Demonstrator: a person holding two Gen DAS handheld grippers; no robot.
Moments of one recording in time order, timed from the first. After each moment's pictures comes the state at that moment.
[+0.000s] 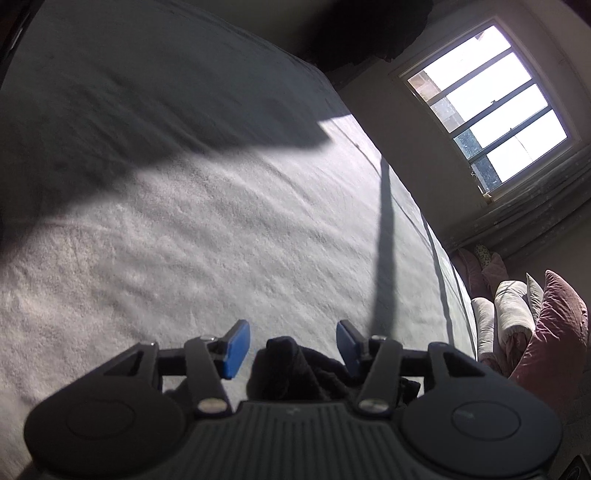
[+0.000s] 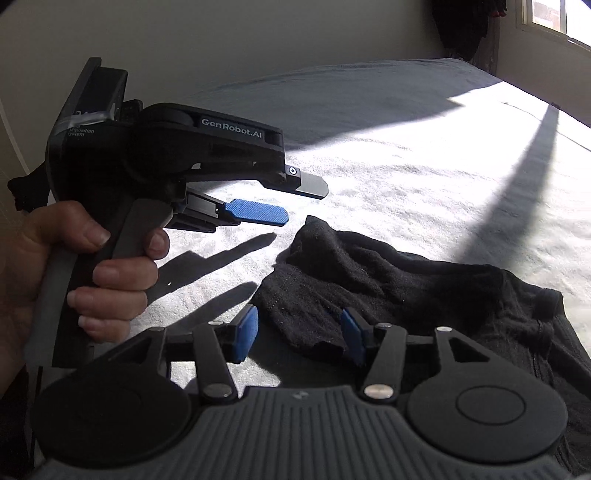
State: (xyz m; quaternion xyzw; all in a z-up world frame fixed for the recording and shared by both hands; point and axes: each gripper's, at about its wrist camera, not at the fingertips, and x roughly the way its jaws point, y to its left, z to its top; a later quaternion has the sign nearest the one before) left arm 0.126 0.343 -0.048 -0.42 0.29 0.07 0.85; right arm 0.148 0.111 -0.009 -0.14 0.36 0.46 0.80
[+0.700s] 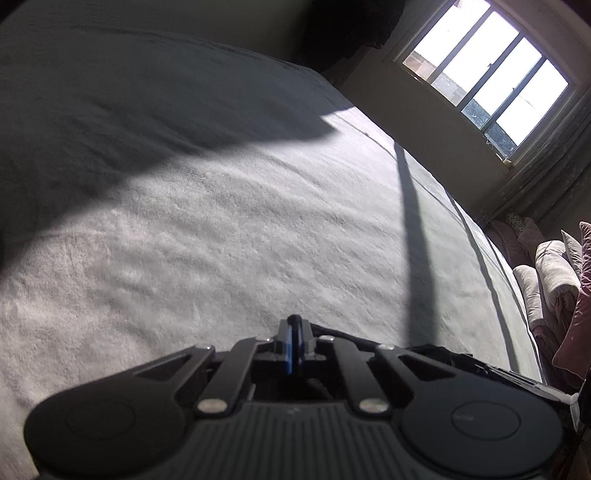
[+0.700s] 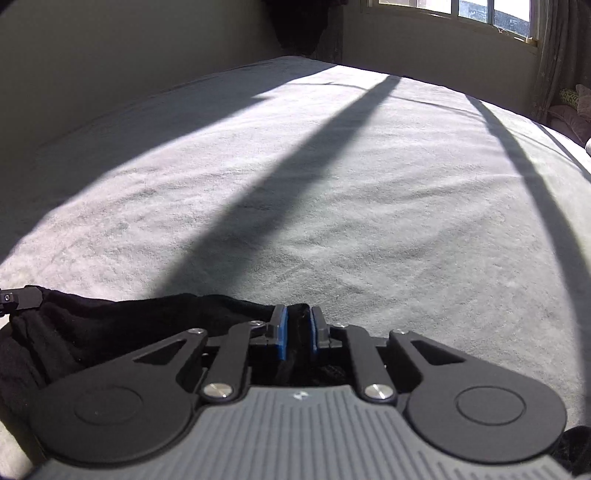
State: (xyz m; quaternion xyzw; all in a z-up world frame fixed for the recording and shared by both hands) left arm 0.129 0.311 -0.047 -0.31 0.29 0.12 0.90; right arm 0.277 0.035 -0.040 -0.09 0.34 0.26 0.90
